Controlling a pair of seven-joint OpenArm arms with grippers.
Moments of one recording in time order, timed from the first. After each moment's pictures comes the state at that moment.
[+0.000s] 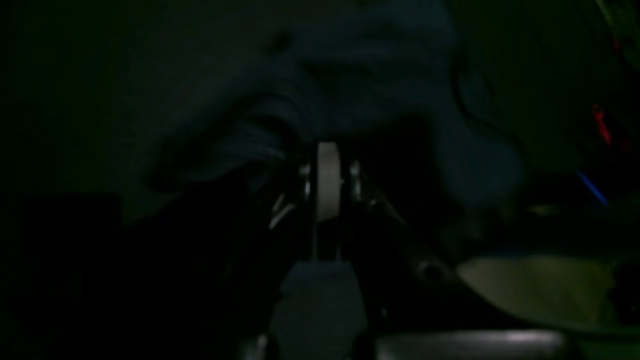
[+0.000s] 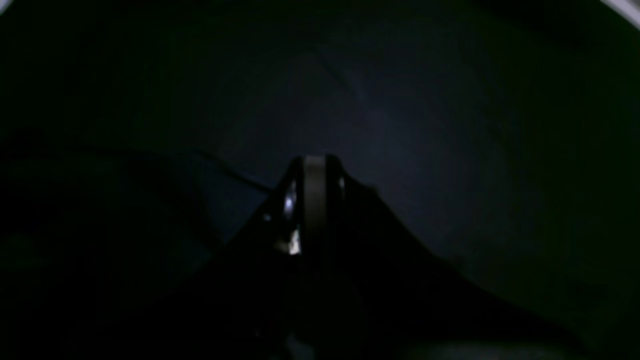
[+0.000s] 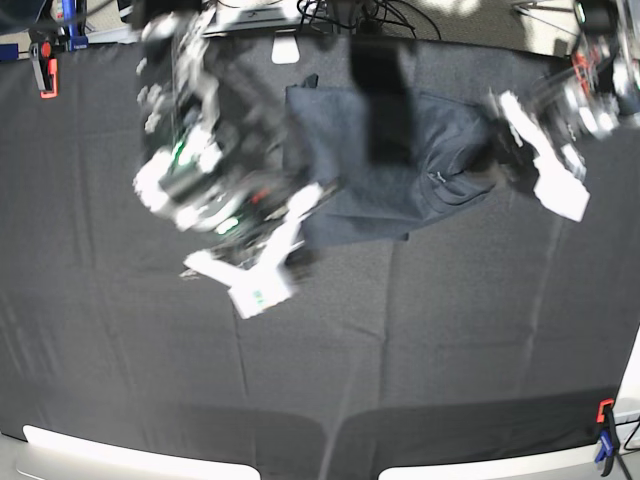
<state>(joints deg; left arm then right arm) 23.2 -15.0 -17.4 111.9 -53.3 -37.6 54.4 1.0 1.2 -5.2 106.4 8.3 22.9 -51.9</state>
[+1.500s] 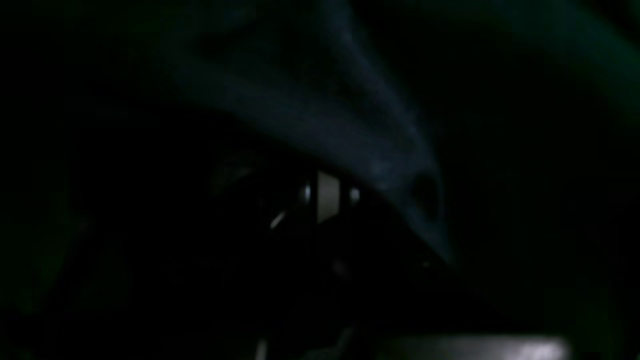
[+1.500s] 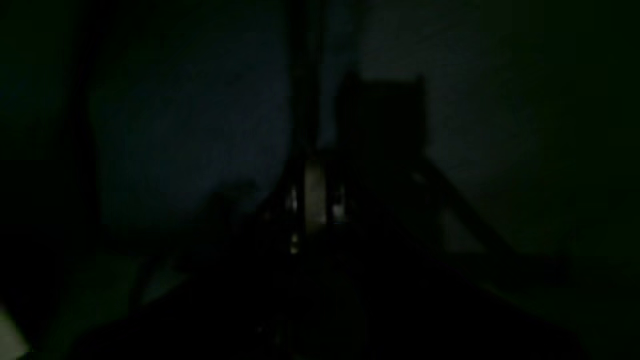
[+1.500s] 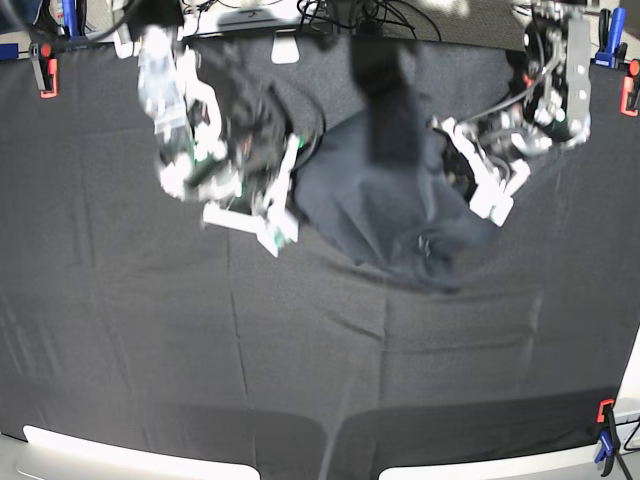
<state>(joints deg) 8.7 -11.6 -3.3 87.3 -22.5 -32.1 35.7 -7.4 8.0 -13.2 96.3 14.1 30.4 -53.8</state>
